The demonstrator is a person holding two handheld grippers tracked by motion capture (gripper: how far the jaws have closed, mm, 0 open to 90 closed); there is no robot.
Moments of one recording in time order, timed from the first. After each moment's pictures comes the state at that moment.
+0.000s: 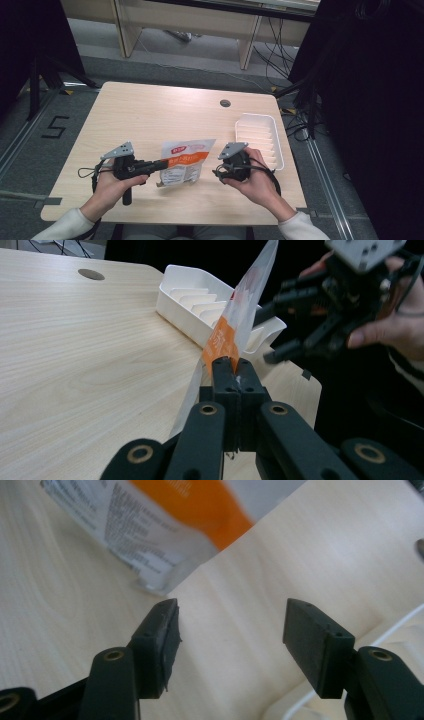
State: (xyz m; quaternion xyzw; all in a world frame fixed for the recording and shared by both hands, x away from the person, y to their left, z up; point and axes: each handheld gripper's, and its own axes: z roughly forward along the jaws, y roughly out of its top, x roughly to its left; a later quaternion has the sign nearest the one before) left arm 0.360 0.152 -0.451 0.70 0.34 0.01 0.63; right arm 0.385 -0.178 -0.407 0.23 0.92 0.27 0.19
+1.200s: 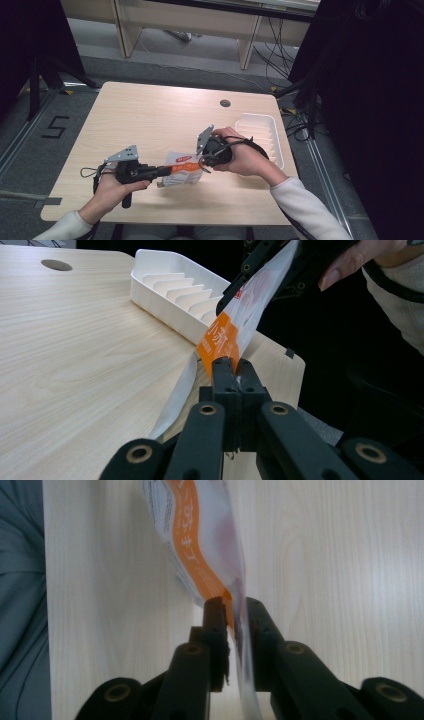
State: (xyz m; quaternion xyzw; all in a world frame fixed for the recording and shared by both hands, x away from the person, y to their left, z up) left arm 0.353 0.145 -0.449 0.73 0.30 -0.01 0.61; right arm 0.415 -0.120 -0.366 0.01 0.98 0.14 0.11
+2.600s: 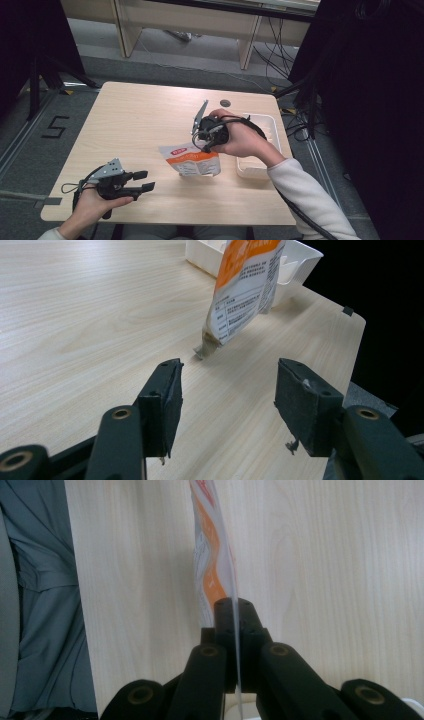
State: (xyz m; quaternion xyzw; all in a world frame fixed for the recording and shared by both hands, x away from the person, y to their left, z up) left arm 0.330 0.185 -0.480 0.76 0.34 0.06 0.55; right arm 0.441 -0.106 -0.320 0.05 0.99 0.11 0.06
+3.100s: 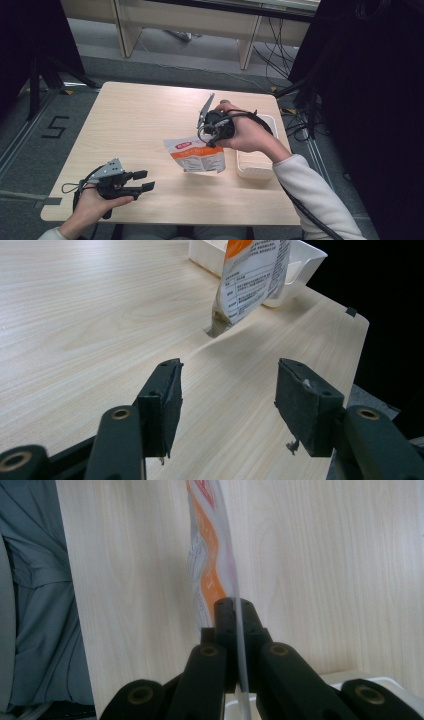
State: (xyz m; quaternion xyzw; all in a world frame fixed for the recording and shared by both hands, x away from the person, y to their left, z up) left arm 0.331 0.184 -0.481 0.76 0.34 0.06 0.55; right arm 0.447 -0.117 -0.305 0.06 0.99 0.11 0.07
